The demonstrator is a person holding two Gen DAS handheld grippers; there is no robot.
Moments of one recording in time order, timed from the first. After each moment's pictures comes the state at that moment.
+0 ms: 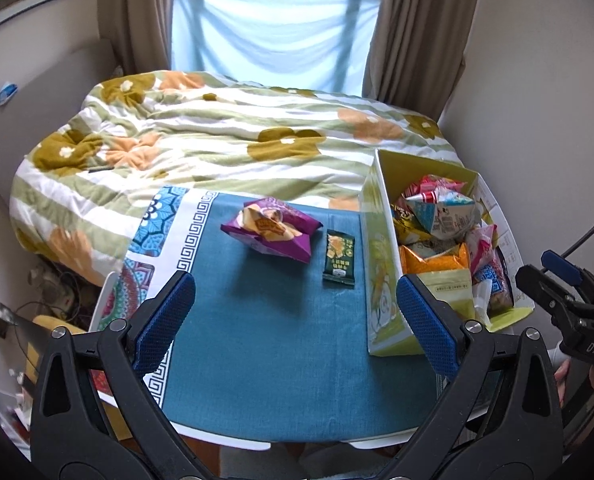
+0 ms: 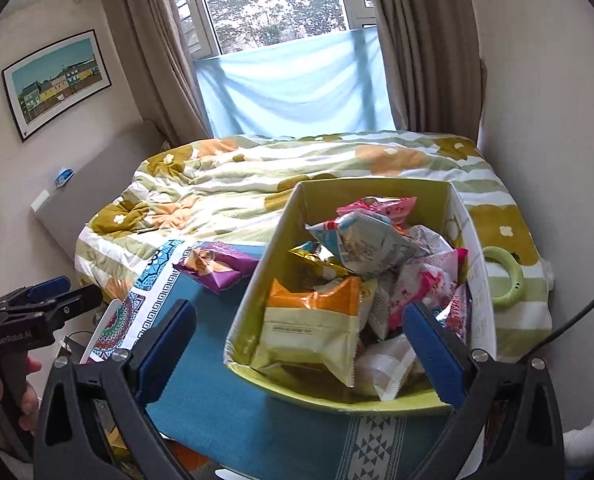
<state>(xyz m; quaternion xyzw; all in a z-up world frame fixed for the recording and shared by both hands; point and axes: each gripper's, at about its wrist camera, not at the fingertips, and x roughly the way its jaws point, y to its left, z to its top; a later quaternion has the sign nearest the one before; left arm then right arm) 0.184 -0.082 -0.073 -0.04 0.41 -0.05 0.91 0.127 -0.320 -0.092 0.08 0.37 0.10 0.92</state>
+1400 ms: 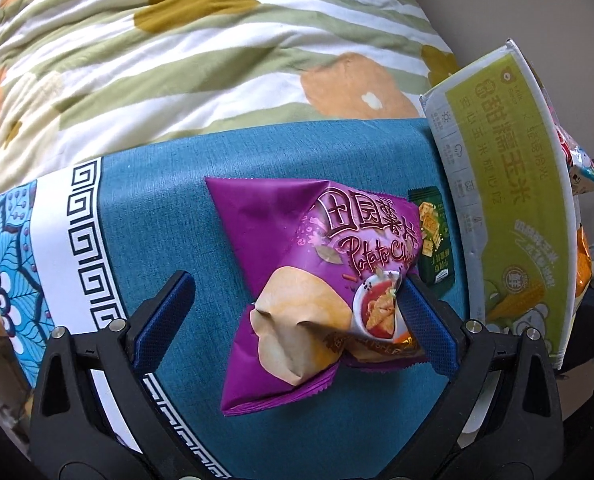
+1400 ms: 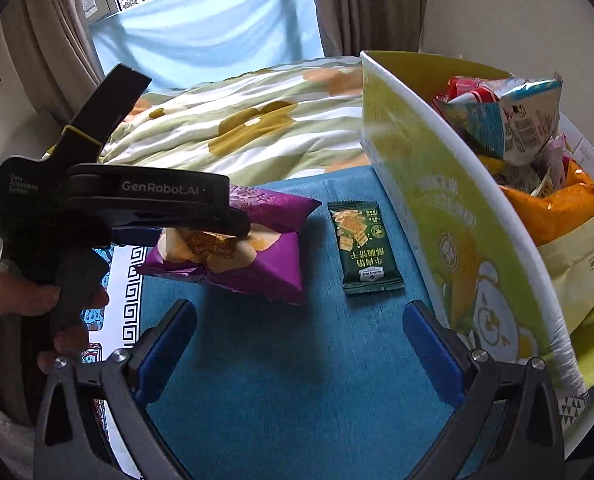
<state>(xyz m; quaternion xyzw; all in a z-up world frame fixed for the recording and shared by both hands) 0.460 -0.043 -0.292 -0.01 0.65 -0.28 0.71 0.237 -0.125 -0.237 0.13 0.47 -0.11 0.87</state>
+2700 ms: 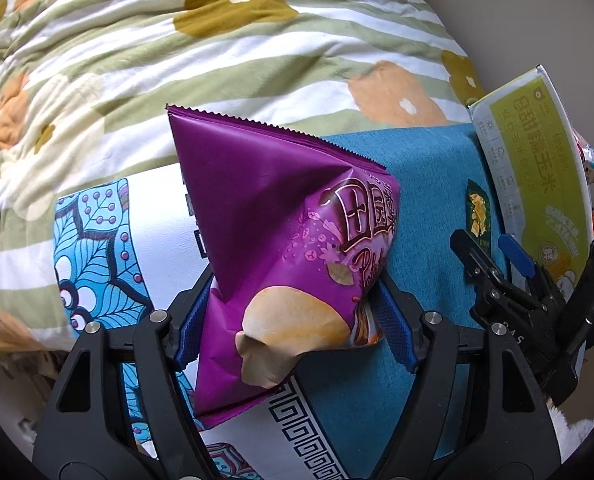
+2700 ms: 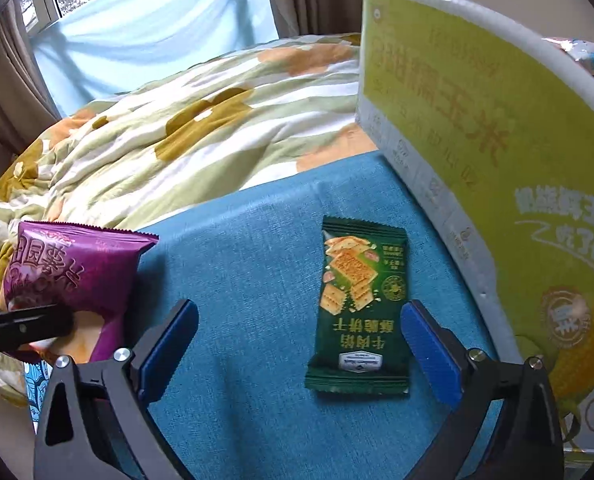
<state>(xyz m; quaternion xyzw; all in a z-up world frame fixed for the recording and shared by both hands) 0.486 0.032 -0.294 0.02 0.64 -0.26 0.73 0.323 -0.139 -0.297 0.15 0.47 -0.19 0.84</state>
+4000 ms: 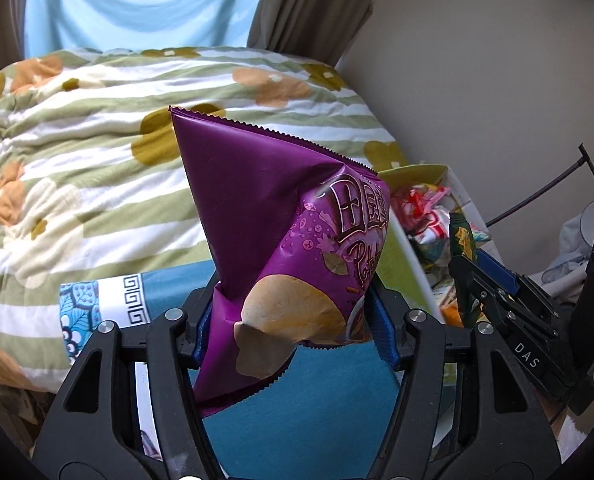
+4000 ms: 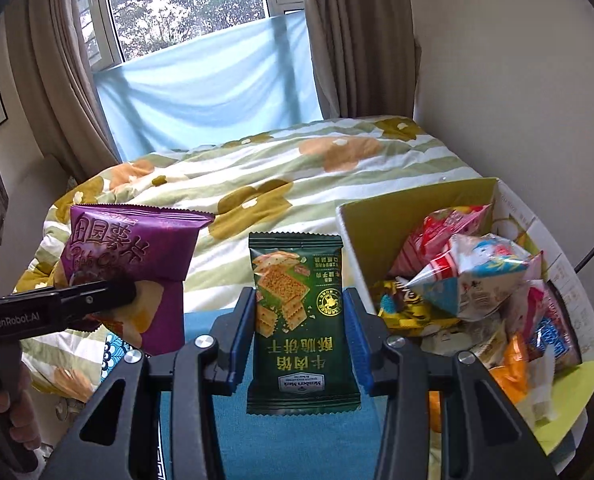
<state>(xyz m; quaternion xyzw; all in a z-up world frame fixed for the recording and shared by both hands) 0.431 -0.038 -0.117 -0.03 0.49 -0.32 0.81 0.279 -0.190 -0.135 0.12 0.38 -0.11 0.91</state>
